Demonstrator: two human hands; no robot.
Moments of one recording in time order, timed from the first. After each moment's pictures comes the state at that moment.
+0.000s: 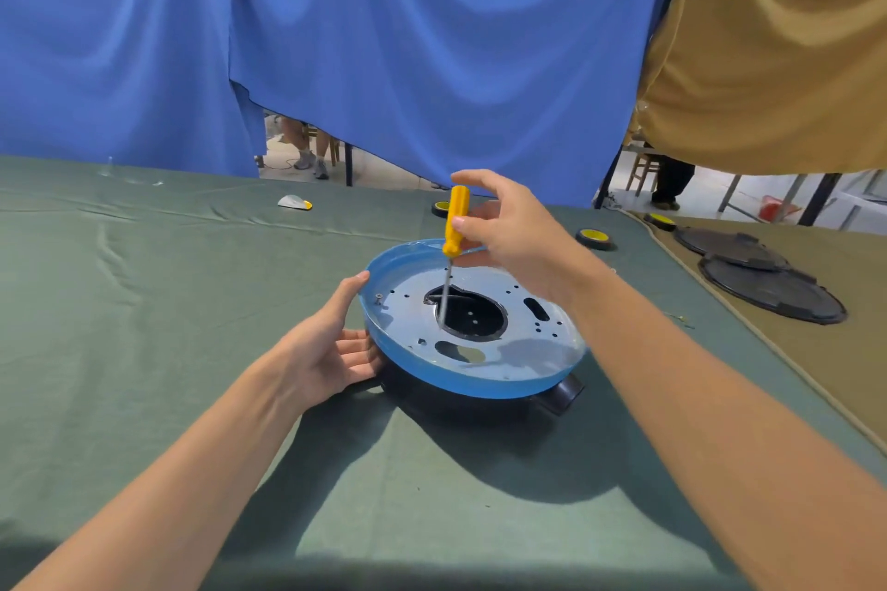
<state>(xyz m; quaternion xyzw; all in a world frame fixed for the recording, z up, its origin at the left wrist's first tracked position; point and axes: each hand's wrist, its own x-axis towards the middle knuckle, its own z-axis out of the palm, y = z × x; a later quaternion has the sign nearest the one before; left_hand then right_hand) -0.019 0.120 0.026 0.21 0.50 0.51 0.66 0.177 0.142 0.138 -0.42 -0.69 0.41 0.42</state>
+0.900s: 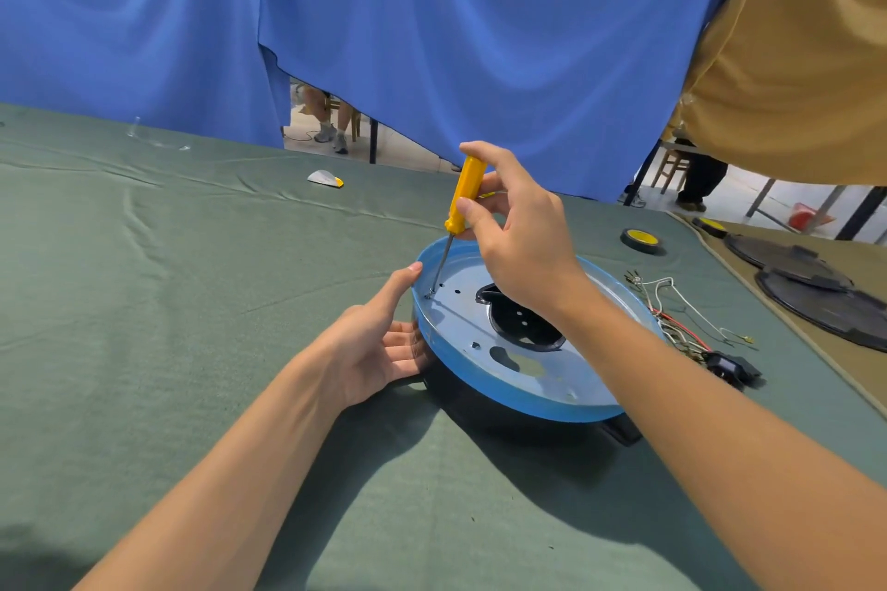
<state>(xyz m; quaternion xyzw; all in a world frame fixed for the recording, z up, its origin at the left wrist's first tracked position) -0.025 0.130 0.021 0.24 0.47 0.50 0.68 0.121 0.159 0.109 -0.34 -0.79 0.14 0.49</state>
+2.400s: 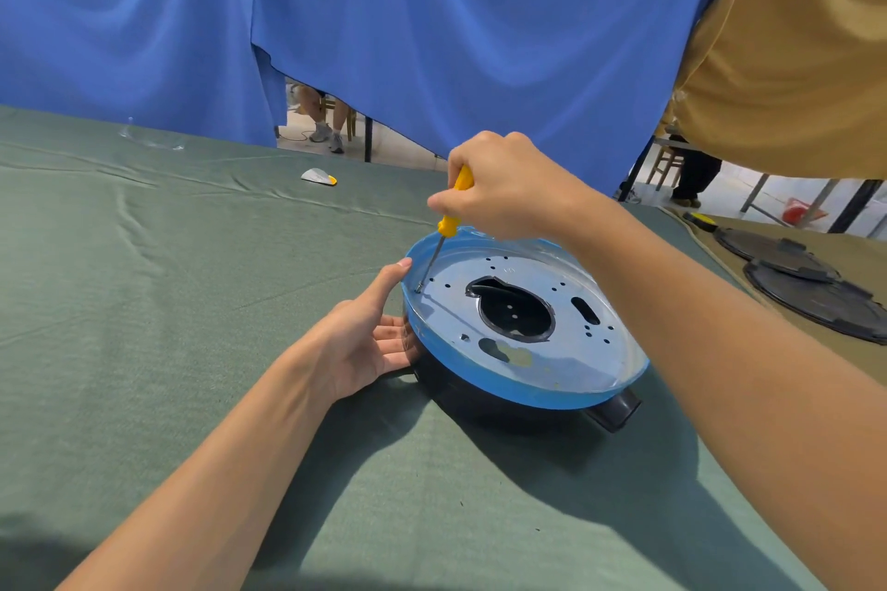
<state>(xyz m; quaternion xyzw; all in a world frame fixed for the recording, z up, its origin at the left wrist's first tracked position) -0.025 0.131 0.017 0.25 0.47 0.51 0.68 0.117 0.162 0.167 -0.47 -0.86 0.01 0.17</state>
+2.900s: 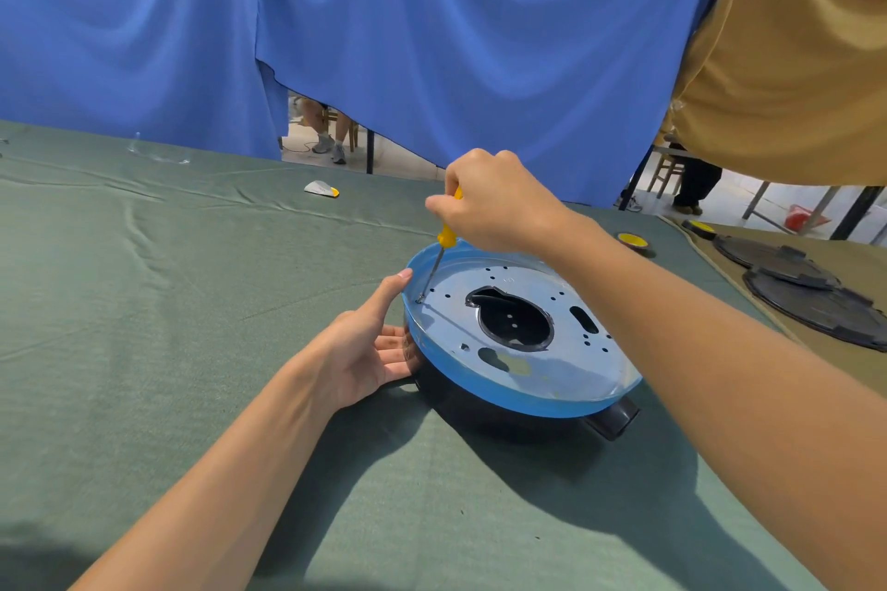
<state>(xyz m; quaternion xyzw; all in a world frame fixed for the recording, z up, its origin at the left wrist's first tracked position) -0.026 0.130 0.018 0.24 0.47 0.51 0.68 0.111 0.168 0.158 -0.49 -0.85 -0.01 0.20</state>
